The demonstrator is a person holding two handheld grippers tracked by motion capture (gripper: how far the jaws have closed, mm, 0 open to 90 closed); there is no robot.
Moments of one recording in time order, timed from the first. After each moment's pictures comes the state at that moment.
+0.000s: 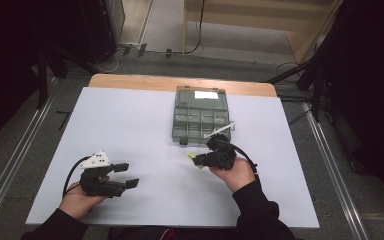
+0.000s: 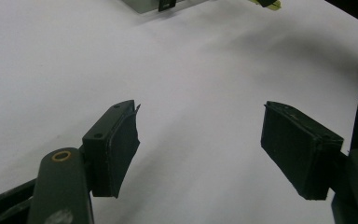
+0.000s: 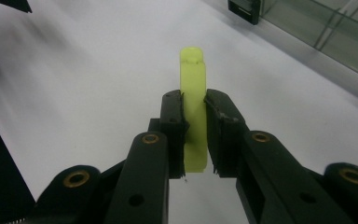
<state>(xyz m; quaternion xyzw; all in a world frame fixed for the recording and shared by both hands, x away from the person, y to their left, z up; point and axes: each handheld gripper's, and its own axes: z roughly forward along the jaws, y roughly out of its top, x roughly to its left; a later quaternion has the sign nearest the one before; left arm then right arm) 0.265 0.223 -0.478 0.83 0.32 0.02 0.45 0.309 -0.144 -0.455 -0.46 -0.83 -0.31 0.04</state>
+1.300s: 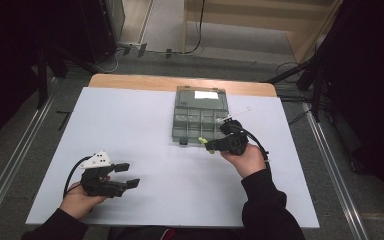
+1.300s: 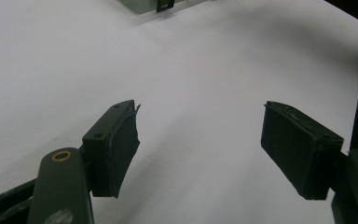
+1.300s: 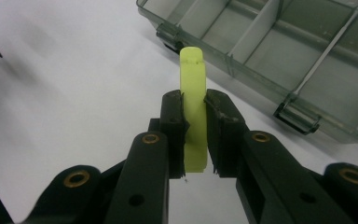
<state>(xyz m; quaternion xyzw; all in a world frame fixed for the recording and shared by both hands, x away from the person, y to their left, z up) 0.265 0.221 -0.479 0.83 0.32 0.02 0.45 0.338 -0.177 -0.437 -0.50 -0.81 -0.31 0.02</state>
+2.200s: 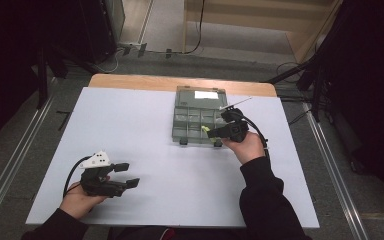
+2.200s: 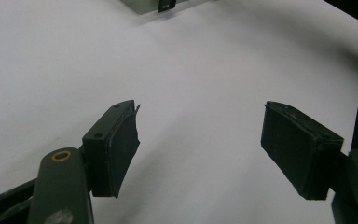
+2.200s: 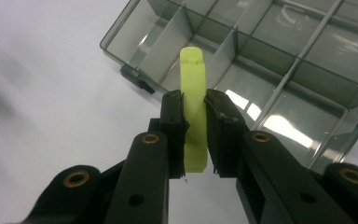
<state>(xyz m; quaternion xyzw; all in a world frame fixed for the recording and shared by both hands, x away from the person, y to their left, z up) 0.266 0.222 -0.479 0.83 0.32 0.02 0.45 0.375 -0.186 -0.434 -0.52 -0.79 -0.31 0.01</state>
